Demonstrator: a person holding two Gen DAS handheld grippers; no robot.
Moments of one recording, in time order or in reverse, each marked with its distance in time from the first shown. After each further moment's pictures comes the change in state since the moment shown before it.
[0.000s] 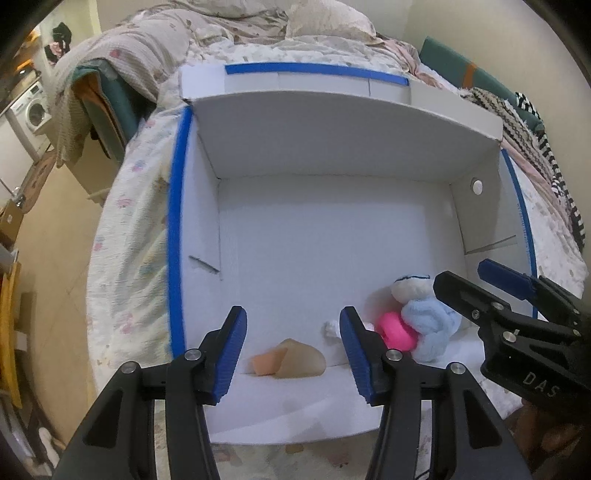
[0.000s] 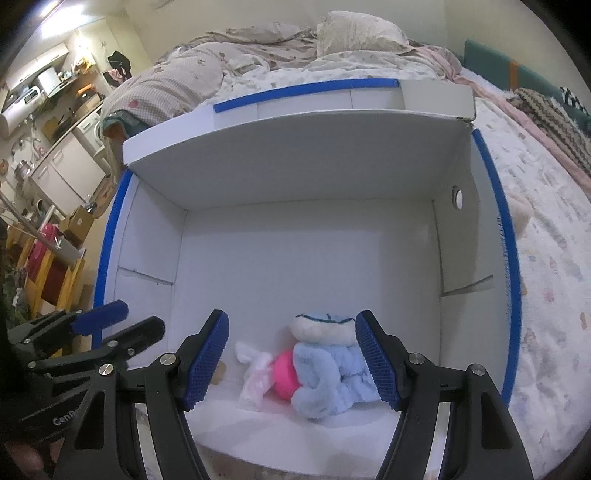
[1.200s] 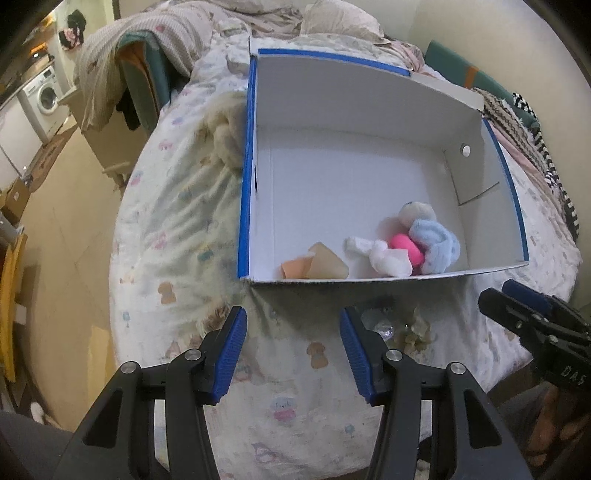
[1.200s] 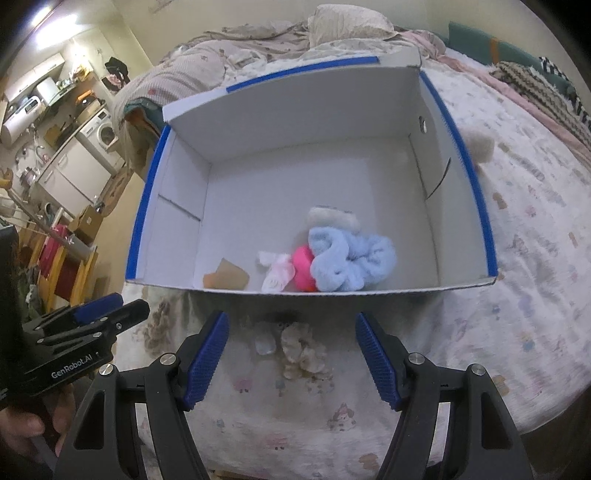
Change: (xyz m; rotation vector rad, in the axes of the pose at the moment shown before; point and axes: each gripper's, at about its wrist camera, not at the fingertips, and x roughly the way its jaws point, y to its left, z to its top) left arm -0.045 0.031 -0.093 -0.039 0.003 -0.002; right arm -0.049 0.004 -0.091 0.057 0.037 0.028
